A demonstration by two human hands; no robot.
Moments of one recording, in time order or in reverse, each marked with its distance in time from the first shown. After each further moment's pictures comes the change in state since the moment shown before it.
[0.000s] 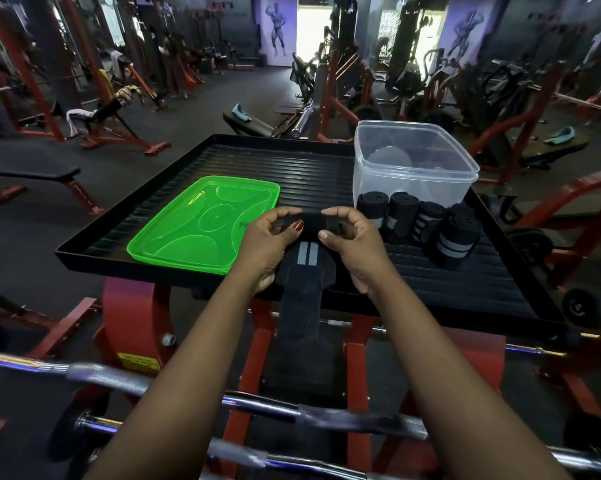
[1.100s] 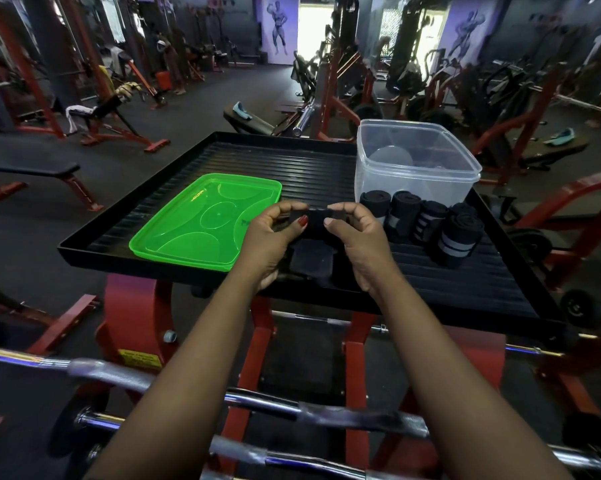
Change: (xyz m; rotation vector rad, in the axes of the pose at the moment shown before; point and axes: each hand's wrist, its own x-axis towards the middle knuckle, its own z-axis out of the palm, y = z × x) left_hand 0.001 -0.003 -0.002 0.001 -0.053 0.123; right_hand 0.003 0.003 0.002 0.048 0.070 -0.050
